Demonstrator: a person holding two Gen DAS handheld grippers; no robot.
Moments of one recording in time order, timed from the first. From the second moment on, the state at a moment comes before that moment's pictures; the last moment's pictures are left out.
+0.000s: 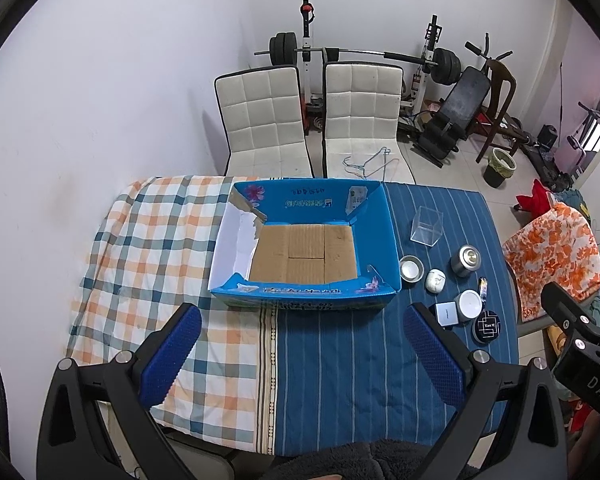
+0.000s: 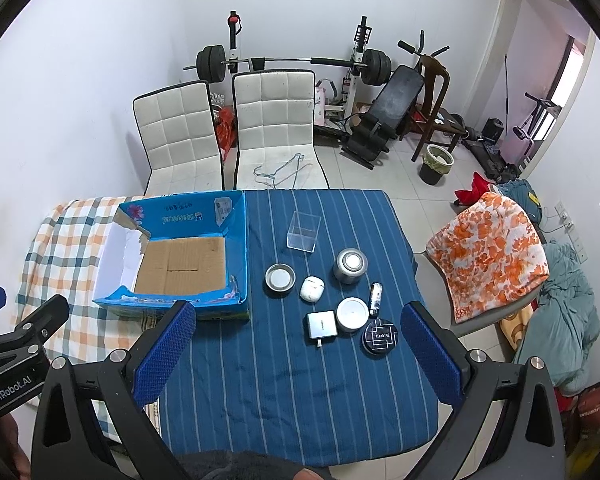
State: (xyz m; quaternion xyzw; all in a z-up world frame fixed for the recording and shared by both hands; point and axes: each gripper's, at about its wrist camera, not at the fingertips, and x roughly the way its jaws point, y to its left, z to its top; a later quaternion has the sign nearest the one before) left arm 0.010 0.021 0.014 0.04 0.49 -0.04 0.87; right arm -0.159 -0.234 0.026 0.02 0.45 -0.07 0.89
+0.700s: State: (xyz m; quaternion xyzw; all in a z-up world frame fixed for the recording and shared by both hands) left arm 0.036 0.006 0.001 0.04 0.50 -0.04 0.86; right arm -0.125 -0.305 -0.014 0.07 0.47 -0.13 0.87
